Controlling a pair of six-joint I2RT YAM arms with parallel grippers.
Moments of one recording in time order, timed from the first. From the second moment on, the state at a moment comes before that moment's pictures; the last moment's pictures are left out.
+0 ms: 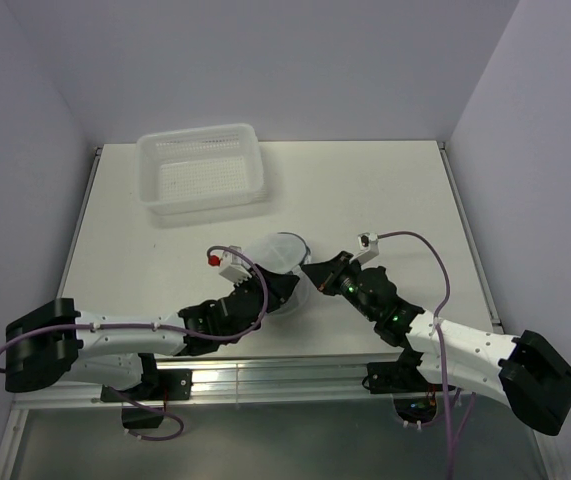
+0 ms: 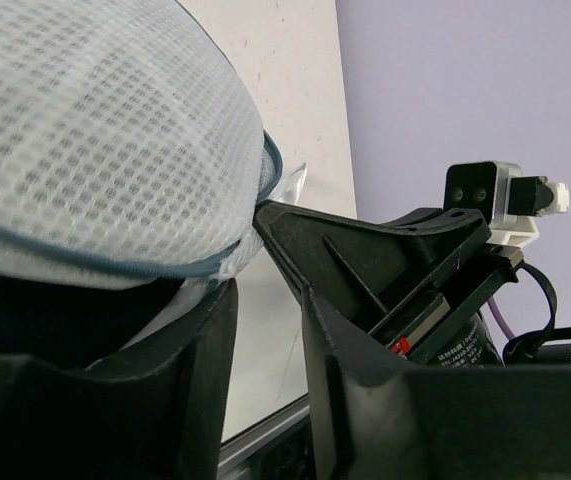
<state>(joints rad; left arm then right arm) -1.27 1.23 0.51 0.44 -0.68 -1.28 0.80 0.92 0.22 0.51 0.18 0.98</state>
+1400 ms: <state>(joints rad) -1.28 1.31 0.54 0.38 -0.66 -1.30 0.84 0.86 0.20 0.50 0.24 0.93</state>
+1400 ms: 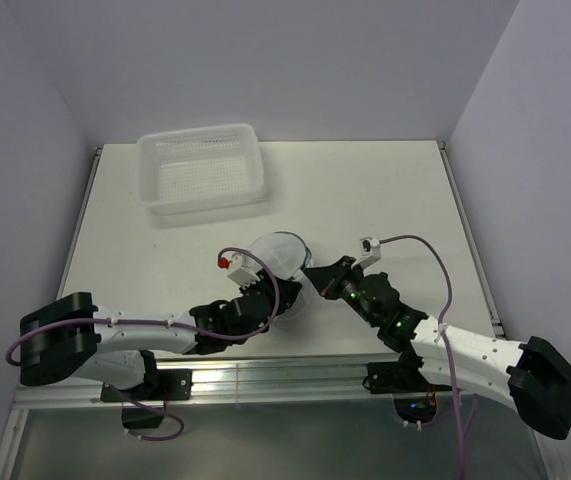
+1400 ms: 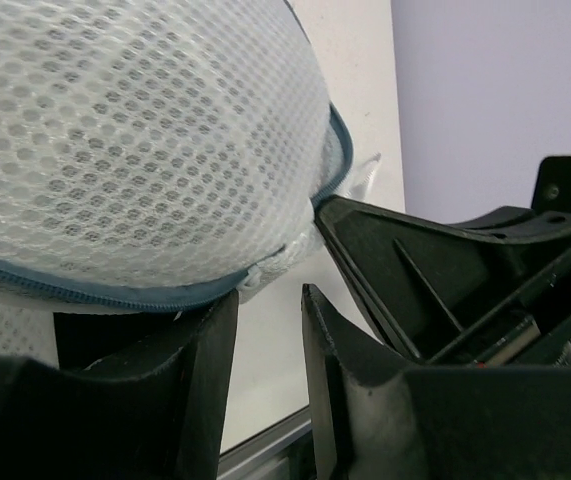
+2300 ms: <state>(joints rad) -1.27 1.34 0.54 0.44 -0.68 -1.27 0.88 0.82 0.14 0.51 0.27 0.93</state>
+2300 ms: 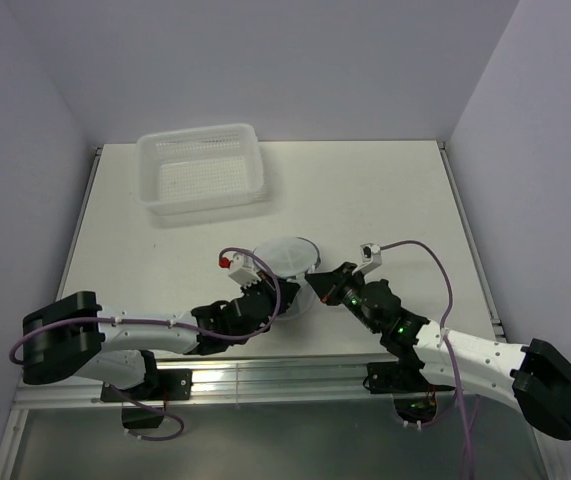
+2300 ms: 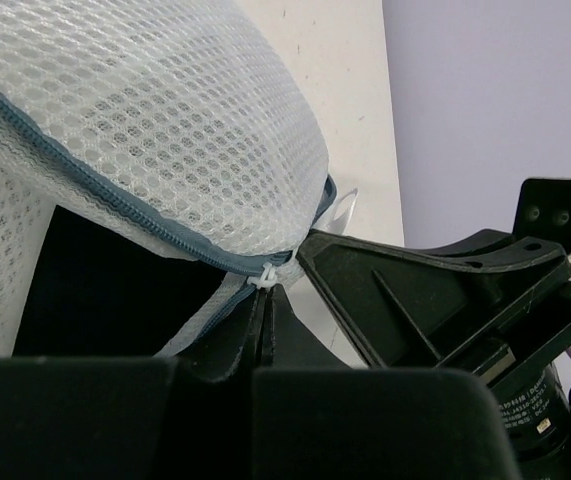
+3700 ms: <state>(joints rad) -1.19 1.16 0.54 0.34 -0.56 -1.11 0.41 0.99 0.32 0.51 -0.21 0.77</state>
